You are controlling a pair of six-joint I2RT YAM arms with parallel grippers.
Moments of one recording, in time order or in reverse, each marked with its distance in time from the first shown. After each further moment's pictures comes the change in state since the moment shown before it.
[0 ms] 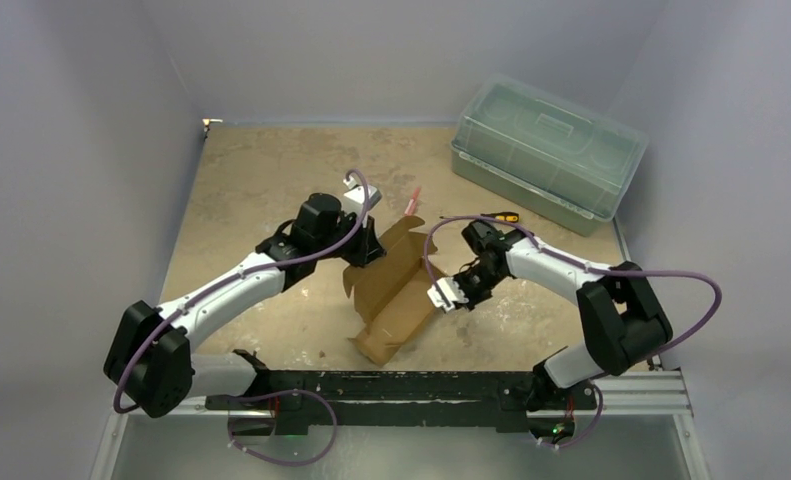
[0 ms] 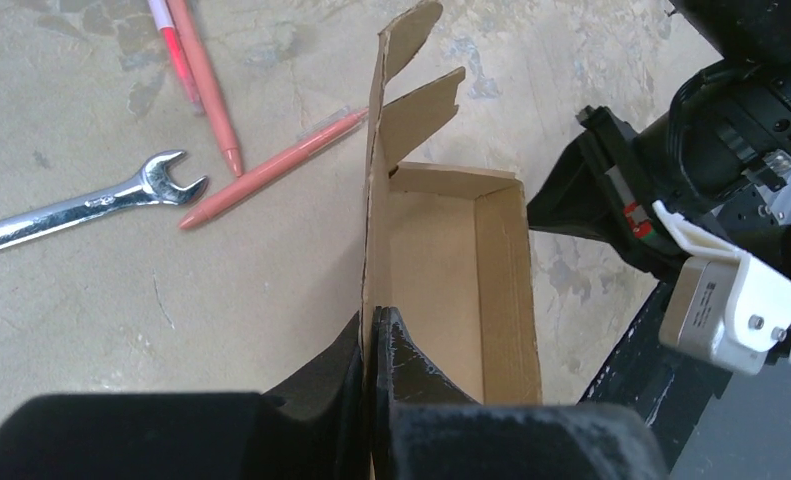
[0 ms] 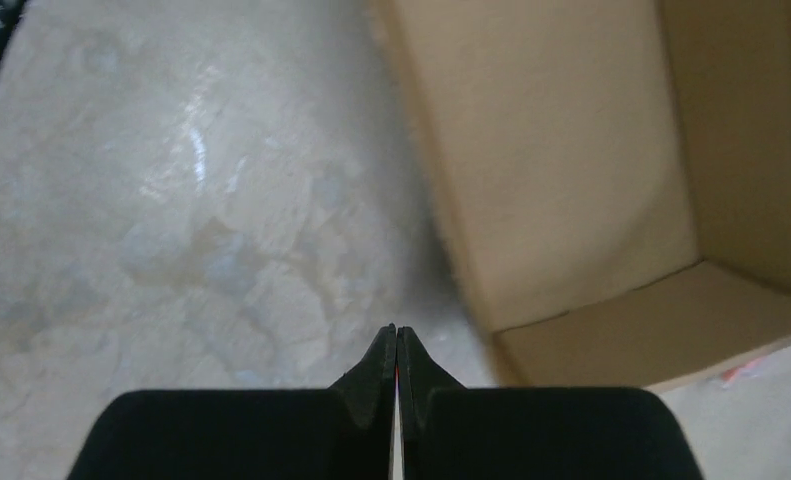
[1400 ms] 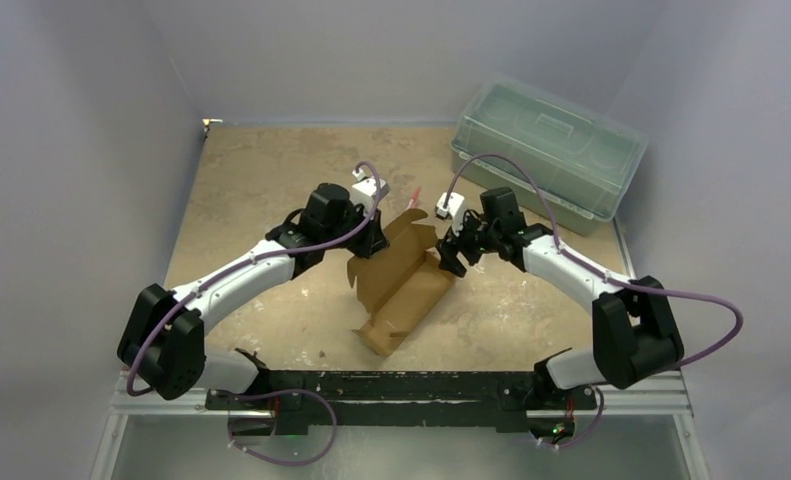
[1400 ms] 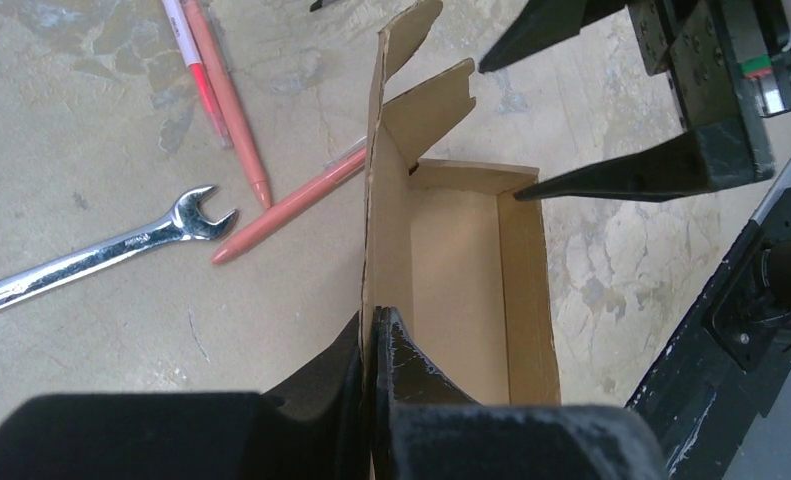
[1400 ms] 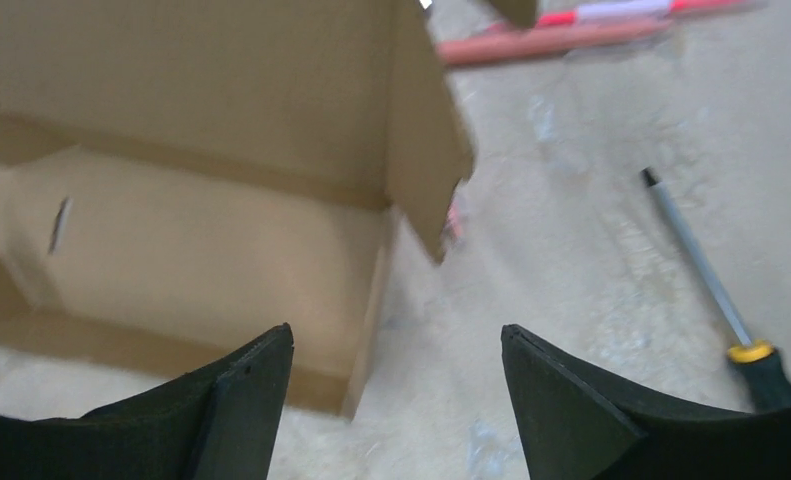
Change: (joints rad) left arm 0.006 0.097 0.086 -0.013 -0.010 0.072; right arm -0.079 -0.089 0.016 0.505 0.030 1.142
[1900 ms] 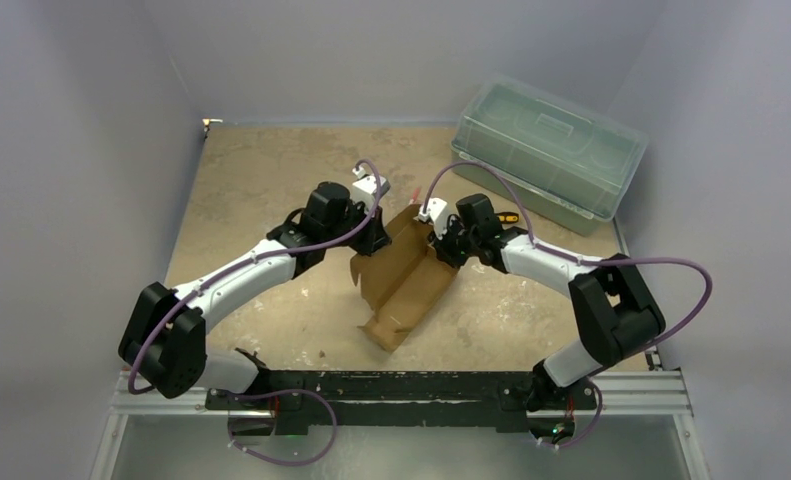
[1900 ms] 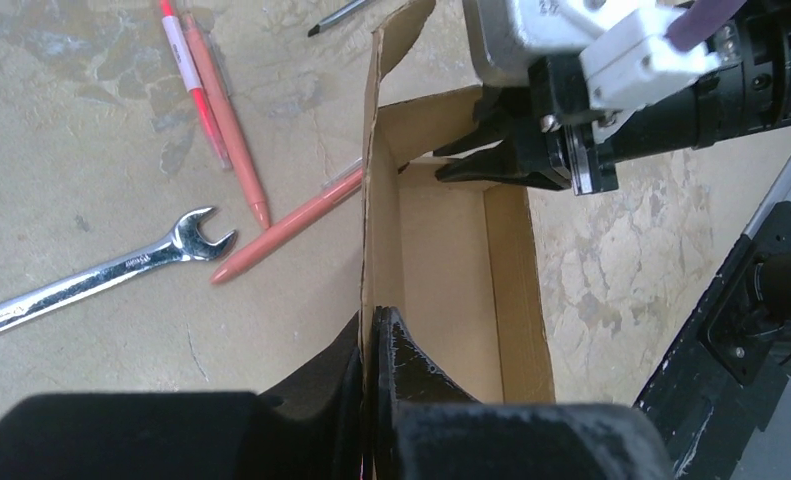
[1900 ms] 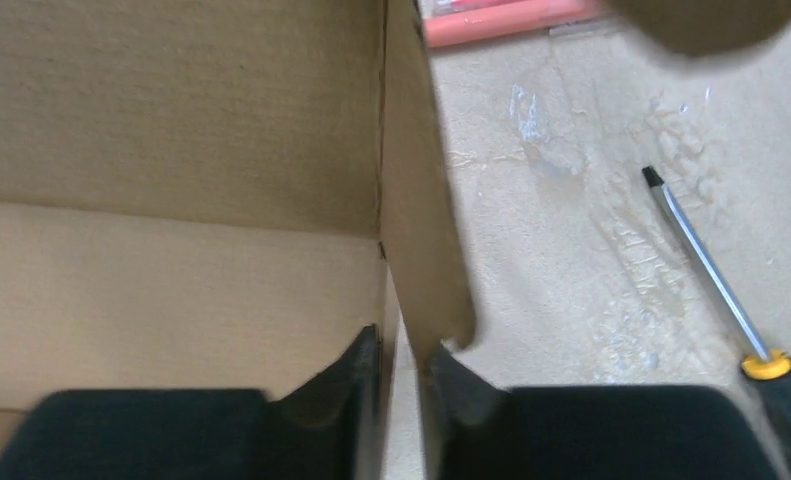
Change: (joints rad) left arm 0.000 0.013 0.000 0.038 0.009 -0.008; right arm 0.117 0.133 0.000 0.170 0.257 0.091
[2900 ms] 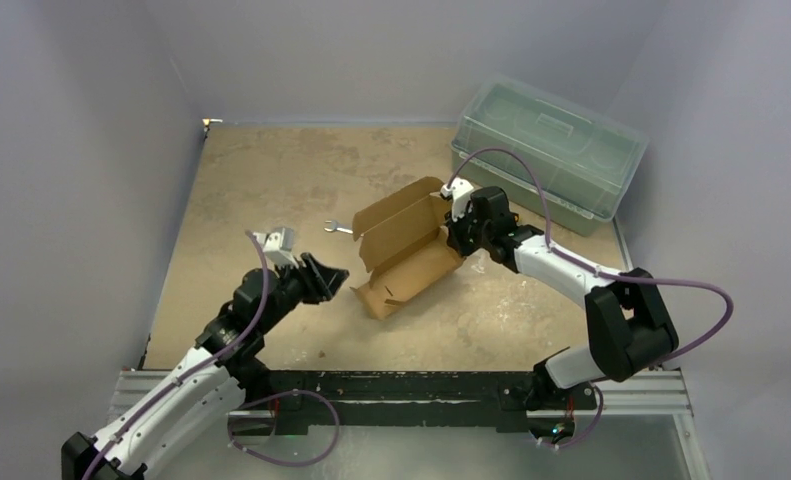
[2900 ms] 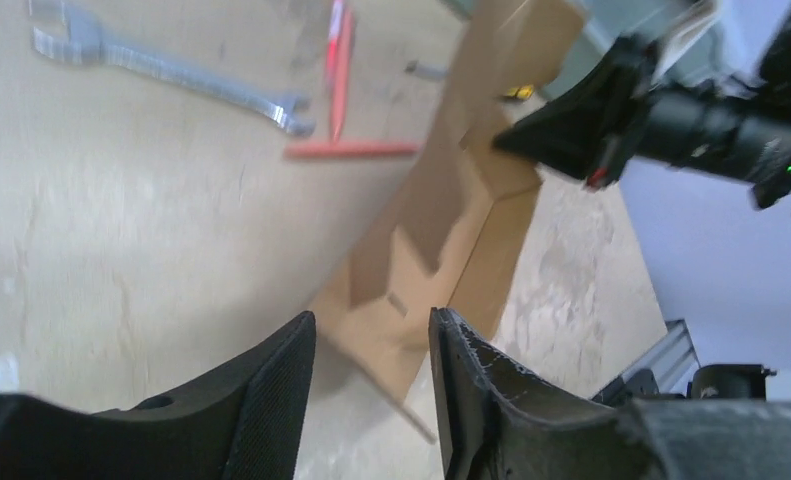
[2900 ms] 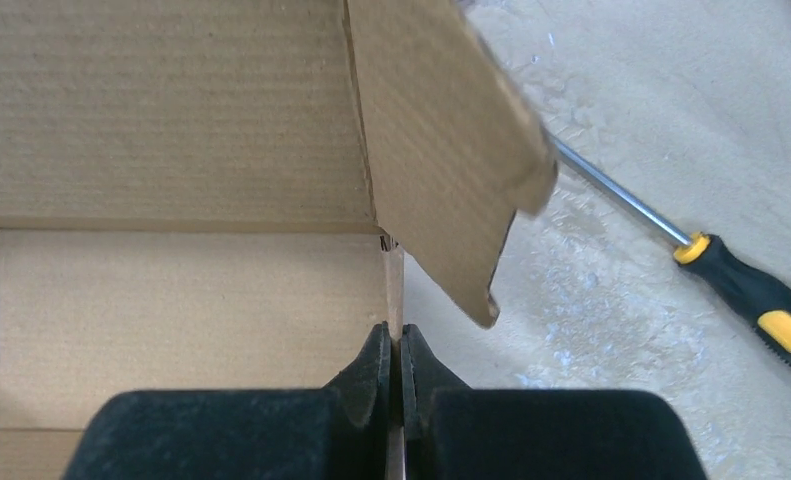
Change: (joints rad) left arm 0.000 -0.832 -0.523 0.010 -0.346 -0.483; right arm -0.054 -0.084 0.002 0.010 0.105 0.290
